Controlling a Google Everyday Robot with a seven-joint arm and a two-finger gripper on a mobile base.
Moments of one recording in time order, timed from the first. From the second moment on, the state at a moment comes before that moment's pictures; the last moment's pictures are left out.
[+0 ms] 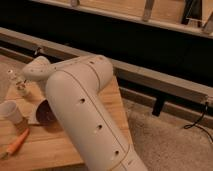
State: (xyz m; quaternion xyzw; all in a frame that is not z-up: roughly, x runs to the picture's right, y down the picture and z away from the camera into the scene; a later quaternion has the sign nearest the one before) arm -0.286 0.104 0.822 -0.30 0.22 0.41 0.83
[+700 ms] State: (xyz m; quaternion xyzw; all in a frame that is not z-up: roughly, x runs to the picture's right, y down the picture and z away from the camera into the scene) arm -0.313 0.150 0.765 -0.32 0.19 0.32 0.87
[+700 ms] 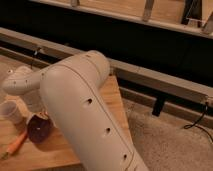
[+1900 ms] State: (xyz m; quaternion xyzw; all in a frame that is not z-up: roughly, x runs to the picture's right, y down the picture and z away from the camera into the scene) arm -0.169 0.070 0.687 -0.28 0.16 0.58 0.75
